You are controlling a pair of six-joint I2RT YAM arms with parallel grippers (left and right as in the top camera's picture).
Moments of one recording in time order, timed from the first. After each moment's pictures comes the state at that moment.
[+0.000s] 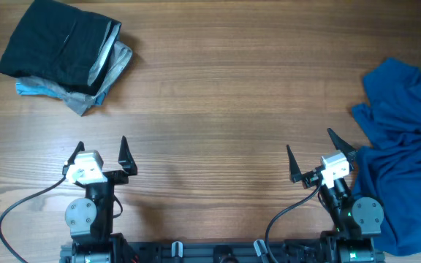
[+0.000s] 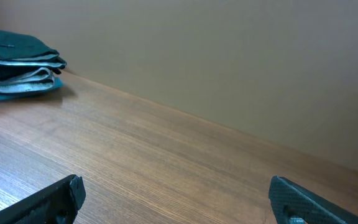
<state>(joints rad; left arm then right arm) 0.10 0.01 0.01 -0.07 0.03 -0.13 0.02 0.01 0.01 0.02 -0.32 -0.21</state>
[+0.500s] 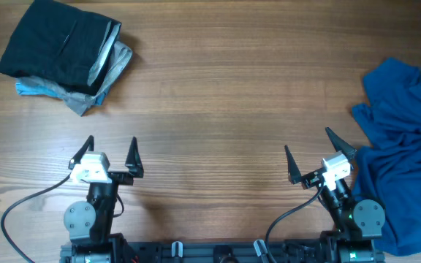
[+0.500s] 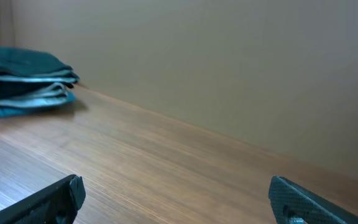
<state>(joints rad) 0.10 0.01 0.01 0.03 0.20 -0.13 0.02 0.01 0.01 0.07 -0.37 -0.14</state>
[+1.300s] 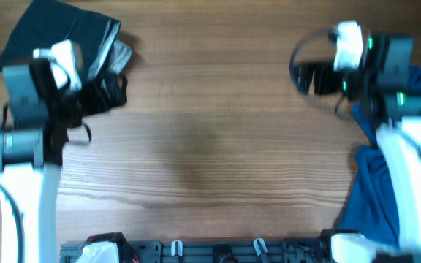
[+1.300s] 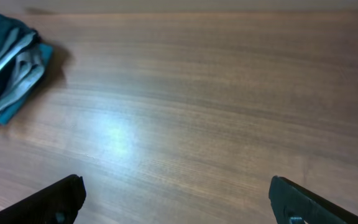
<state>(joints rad) 0.09 1.22 1.33 -0.91 0.28 -0.25 -0.01 1.42 1.33 -0.70 -0.36 -0.03</state>
